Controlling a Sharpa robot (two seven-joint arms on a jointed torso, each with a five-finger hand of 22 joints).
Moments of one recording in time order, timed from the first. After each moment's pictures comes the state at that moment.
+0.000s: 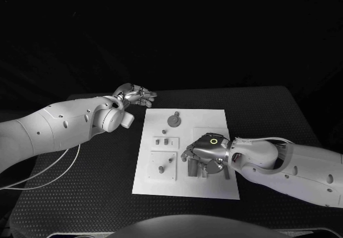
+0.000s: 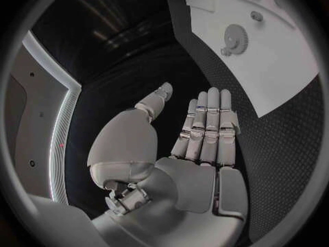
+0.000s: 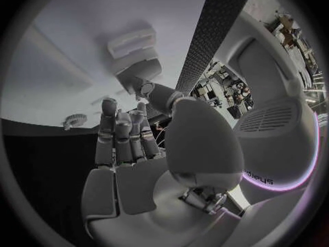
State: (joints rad) left arm 1.24 -0.73 -0.15 1.15 -0.27 -0.26 0.19; left_hand 1.04 -0.13 0.48 -0.21 0.05 0.84 0.19 0.31 0.48 1.13 0.14 0.07 0.26 0.95 0.08 0.56 0.55 0.02 0.95 -0.01 0.07 1.00; right arm 1.16 -0.74 -0.25 1.60 -1.87 -0.24 0.14; right_hand 1.33 -0.25 0.77 -0.29 0.05 0.78 0.03 0.21 0.69 0.79 0.05 1.18 1.20 0.89 -0.05 1.51 0.97 0.24 0.89 0.09 0.88 1.31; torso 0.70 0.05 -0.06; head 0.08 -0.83
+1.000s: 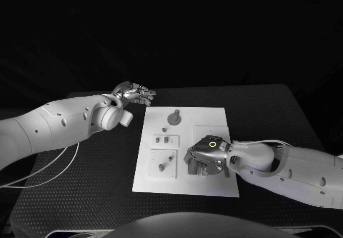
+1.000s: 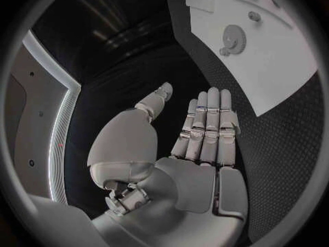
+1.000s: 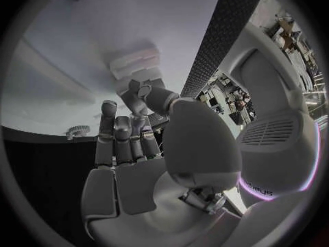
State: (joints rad) left arm 1.24 -0.73 -0.15 1.15 -0.27 -0.26 0.19; left_hand 1.03 -0.12 0.48 -0.21 0.05 0.84 0.19 0.31 0.48 1.13 0.14 0.07 0.26 0.95 0.08 0.56 0.55 0.01 0.95 -0.01 0.07 1.00; right arm 1.12 -0.72 -0.24 1.56 -1.94 -0.23 0.12; right_hand 1.34 -0.21 0.78 -0.29 0.05 0.87 0.06 0.26 0.70 0.76 0.05 1.32 1.15 0.86 -0.04 1.62 0.95 0.26 0.88 0.09 0.97 1.31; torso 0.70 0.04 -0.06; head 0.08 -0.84
